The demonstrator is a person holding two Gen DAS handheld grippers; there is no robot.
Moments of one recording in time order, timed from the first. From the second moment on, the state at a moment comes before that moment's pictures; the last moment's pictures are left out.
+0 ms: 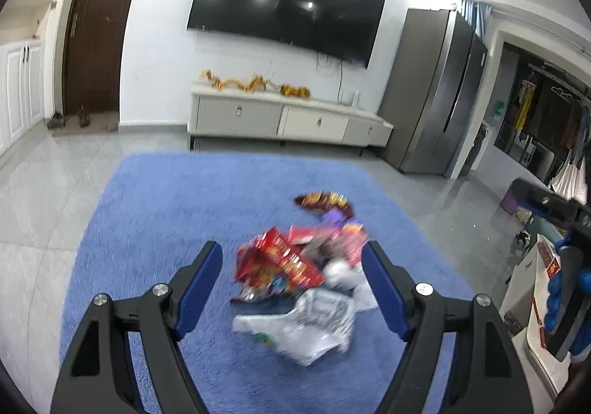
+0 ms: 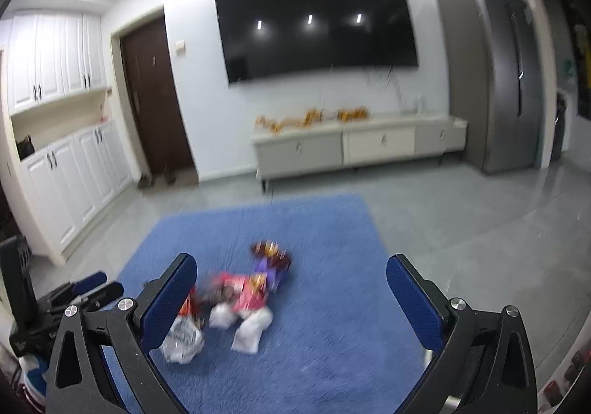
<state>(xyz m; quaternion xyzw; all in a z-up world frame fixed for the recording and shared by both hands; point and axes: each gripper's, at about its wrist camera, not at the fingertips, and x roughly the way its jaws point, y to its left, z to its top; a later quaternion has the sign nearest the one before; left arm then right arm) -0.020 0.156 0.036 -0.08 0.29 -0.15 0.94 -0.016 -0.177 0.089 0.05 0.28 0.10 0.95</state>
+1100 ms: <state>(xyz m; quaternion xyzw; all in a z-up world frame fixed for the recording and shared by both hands) -0.020 0.119 -0.038 -0.10 0.38 -0.20 0.90 0.029 -0.139 -0.049 0.05 0.45 0.20 0.87</state>
